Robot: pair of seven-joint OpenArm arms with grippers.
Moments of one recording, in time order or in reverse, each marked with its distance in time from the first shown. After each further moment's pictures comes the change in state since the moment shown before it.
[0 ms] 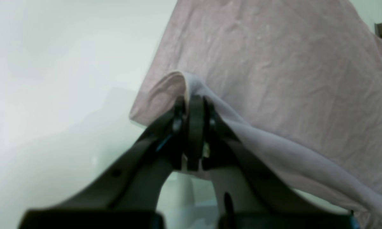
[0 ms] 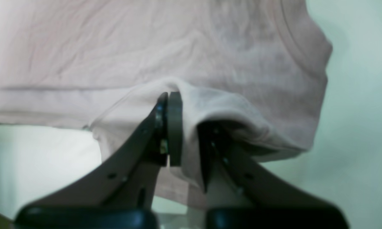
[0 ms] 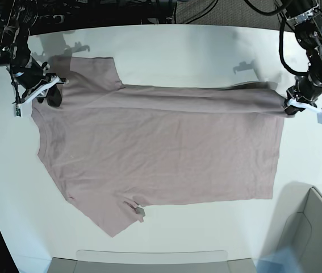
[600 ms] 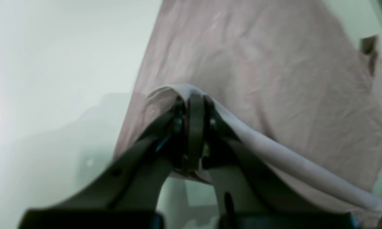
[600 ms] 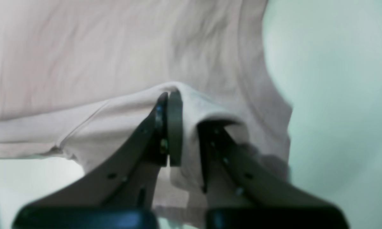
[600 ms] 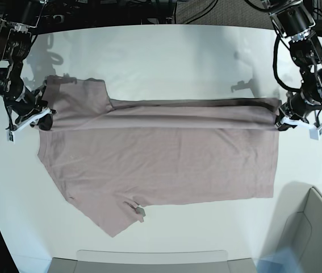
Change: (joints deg) left arm -9.4 0.4 4.0 -9.9 -0.2 0.0 -4.3; right arm 15.3 2.3 -1.1 -15.4 -2.0 0.1 -0.2
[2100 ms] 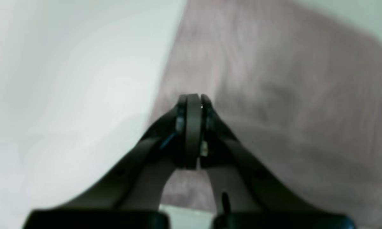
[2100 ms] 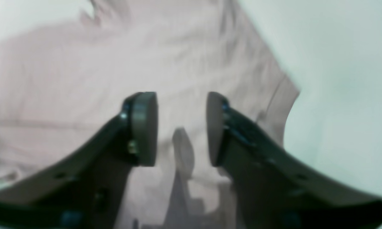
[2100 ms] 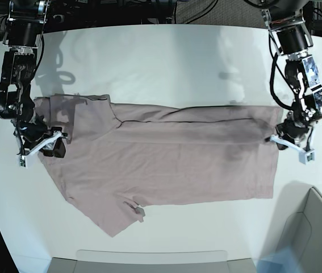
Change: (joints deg) left arm -6.4 -0.1 14.1 -1.4 17.9 0.2 -7.5; right arm 7.6 1.4 -10.7 -6.1 -4.2 -0.1 10.4
